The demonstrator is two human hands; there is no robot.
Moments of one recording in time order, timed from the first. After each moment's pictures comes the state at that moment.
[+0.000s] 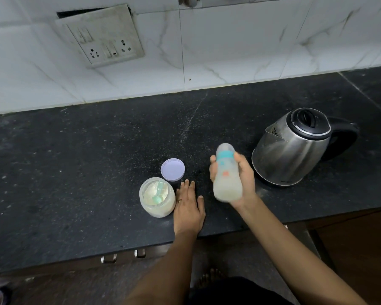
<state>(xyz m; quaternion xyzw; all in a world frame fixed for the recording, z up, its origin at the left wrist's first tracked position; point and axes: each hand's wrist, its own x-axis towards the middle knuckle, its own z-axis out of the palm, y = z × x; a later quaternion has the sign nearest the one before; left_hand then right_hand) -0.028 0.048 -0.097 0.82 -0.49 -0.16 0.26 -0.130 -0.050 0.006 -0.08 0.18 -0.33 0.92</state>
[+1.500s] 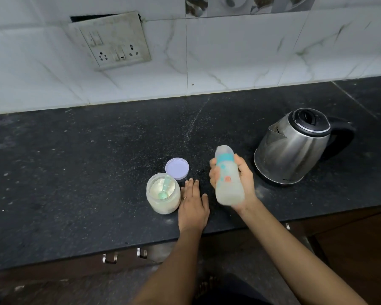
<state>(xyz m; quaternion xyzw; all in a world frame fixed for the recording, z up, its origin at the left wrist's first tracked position) -0.026 0.050 -0.107 0.81 -0.51 -0.13 0.28 -0.120 -0.027 -0.002 -0.07 0.17 -0.33 0.92</state>
